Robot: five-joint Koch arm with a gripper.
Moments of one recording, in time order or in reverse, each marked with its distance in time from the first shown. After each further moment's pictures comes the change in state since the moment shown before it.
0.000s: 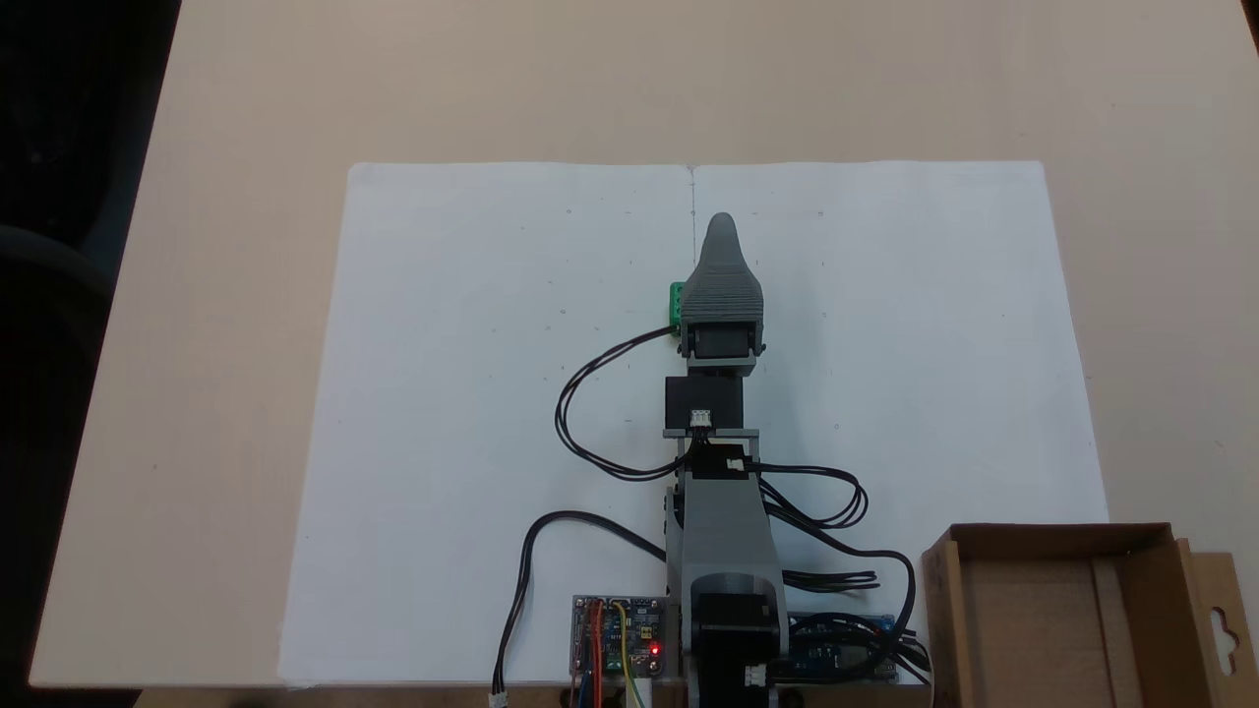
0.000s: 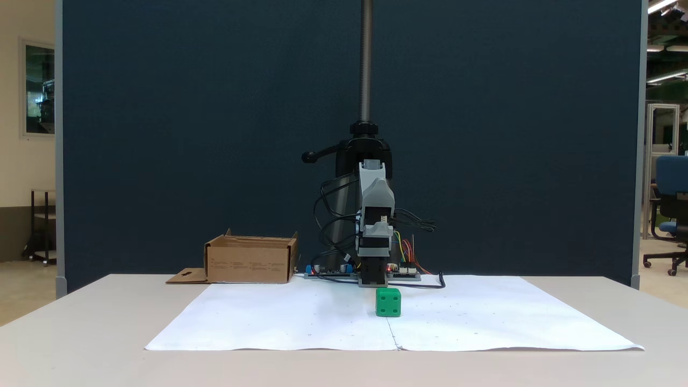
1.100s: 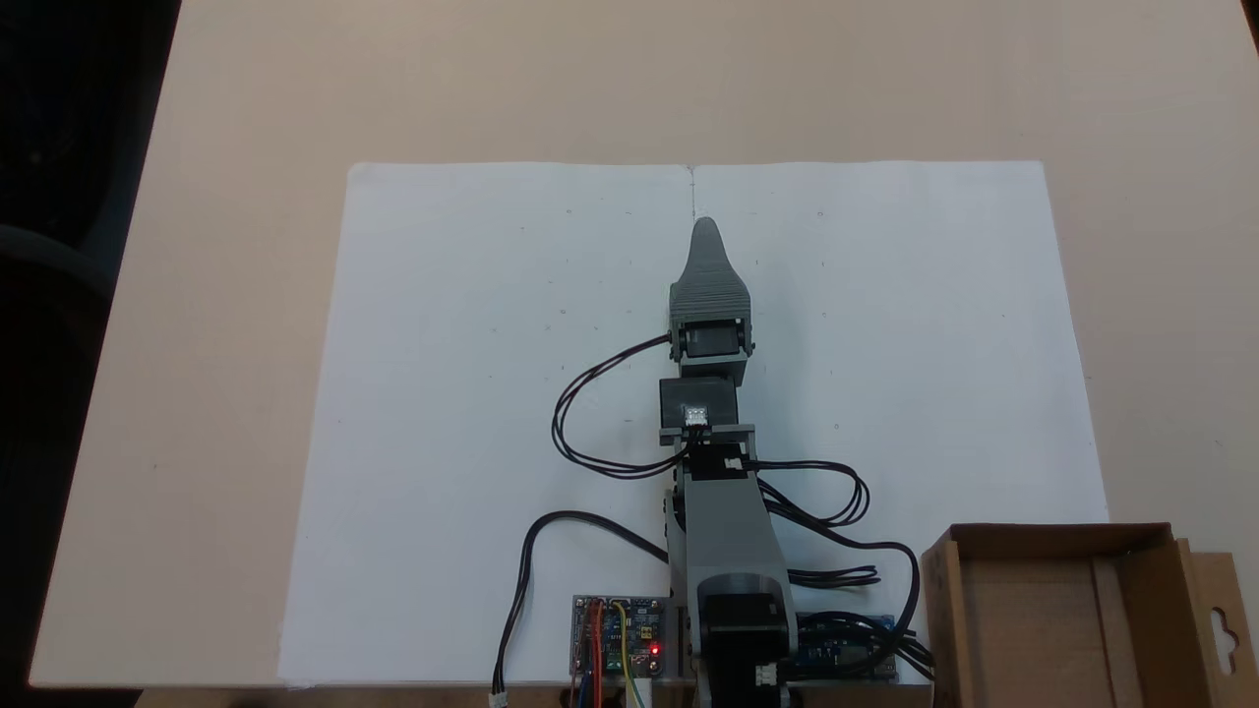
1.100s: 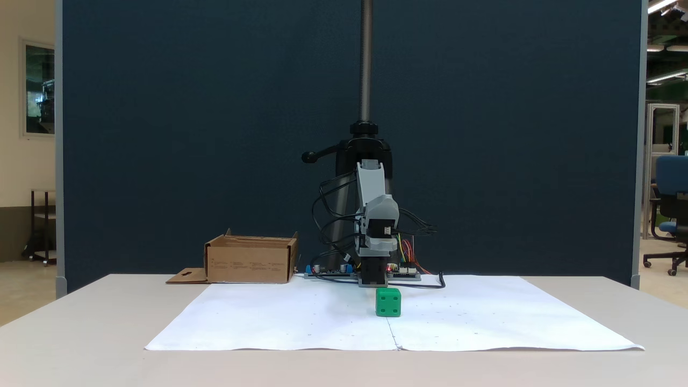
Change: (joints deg) arm -2.9 0.0 -0.6 11.6 0.0
